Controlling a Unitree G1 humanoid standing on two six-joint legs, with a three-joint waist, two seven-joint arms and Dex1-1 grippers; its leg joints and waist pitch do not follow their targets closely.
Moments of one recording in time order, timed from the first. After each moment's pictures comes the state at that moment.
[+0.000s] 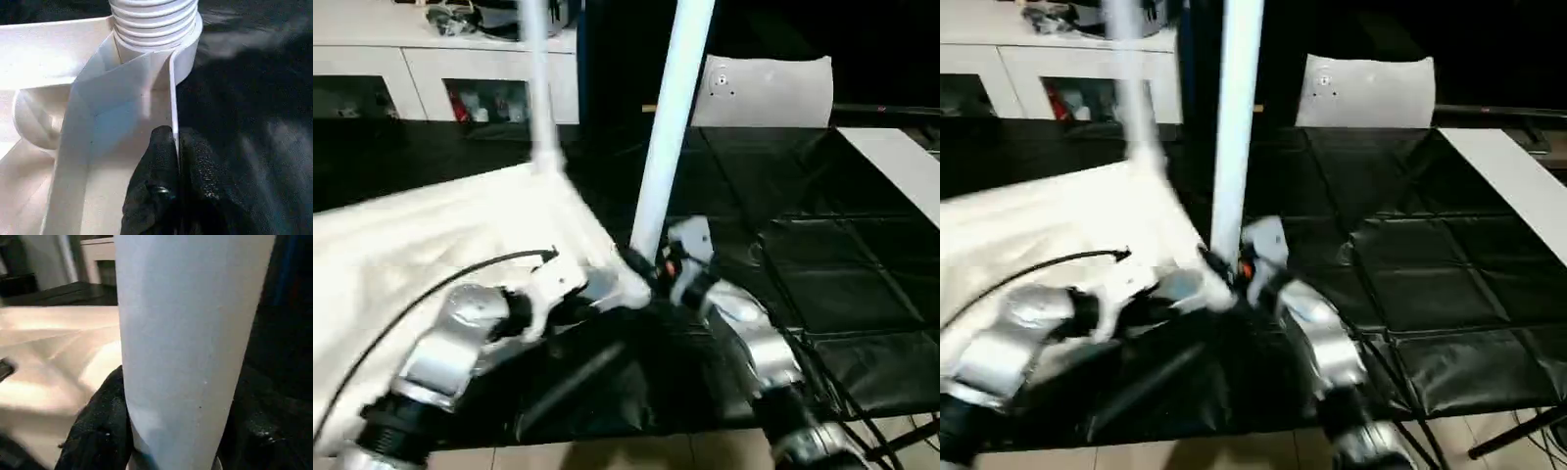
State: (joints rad) left arm -0.29 0.40 -0.25 0.00 0.07 0.58 -0.87; right arm -0.44 -0.01 0.13 0.53 0.18 -0.01 0.48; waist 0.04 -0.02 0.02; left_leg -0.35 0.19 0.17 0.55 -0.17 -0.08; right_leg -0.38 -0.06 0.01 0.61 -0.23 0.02
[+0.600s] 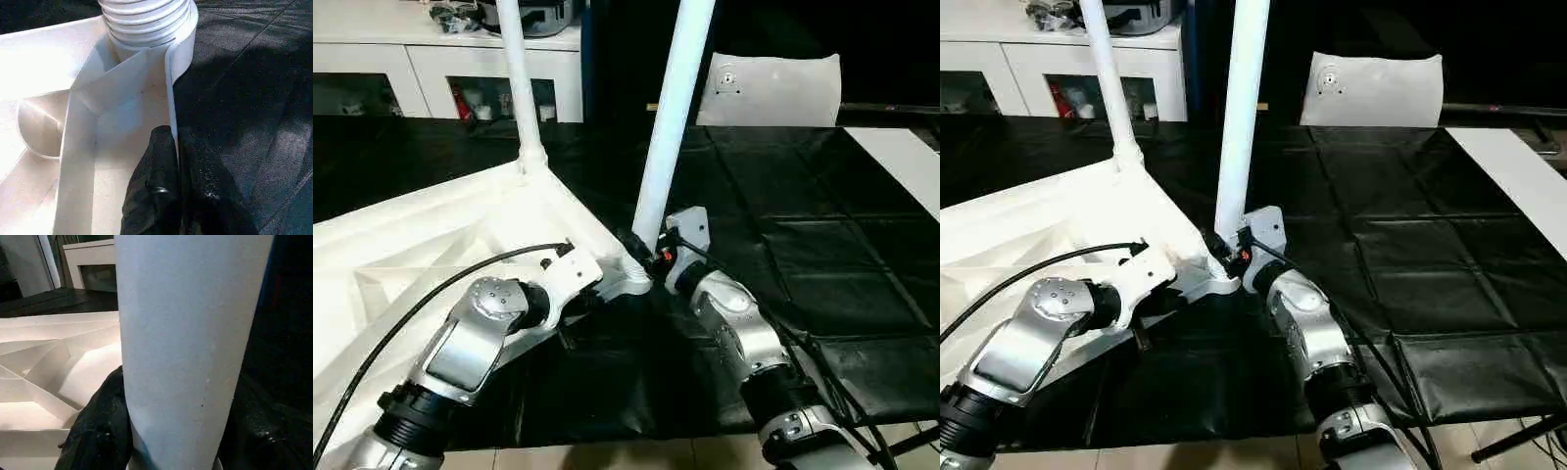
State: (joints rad) left arm -0.33 0.42 -0.32 -0.03 0.13 0.63 -0.84; right arm -0.48 0.02 0.12 0.61 0.17 -0.07 0.46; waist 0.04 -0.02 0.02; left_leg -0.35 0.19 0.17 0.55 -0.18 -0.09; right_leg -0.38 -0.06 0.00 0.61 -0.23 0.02
